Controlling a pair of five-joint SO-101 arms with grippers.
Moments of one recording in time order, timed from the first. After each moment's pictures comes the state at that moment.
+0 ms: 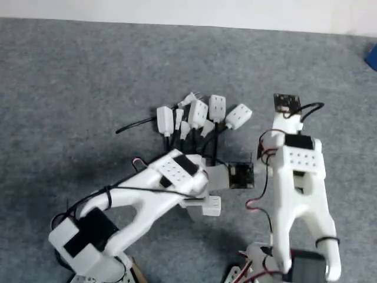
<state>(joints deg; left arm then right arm) 36.5 0.2 38.5 44.5 -44.5 0.1 -22.9 39.9 64.7 3.9</state>
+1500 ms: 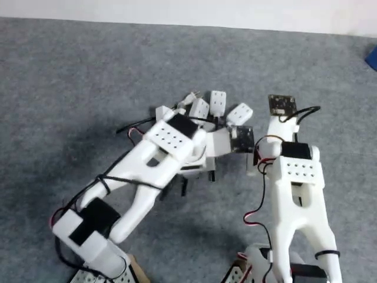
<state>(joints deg) 32.5 4.1 11.6 70.5 -47.9 -3.5 -26.8 42.2 64.1 3.6</state>
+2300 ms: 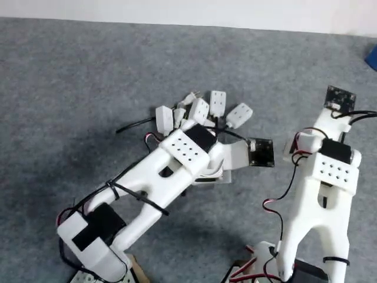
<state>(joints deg) 37.1 3.5 10.9 73.0 -43.9 14.3 -26.7 33.2 64.0 0.7</state>
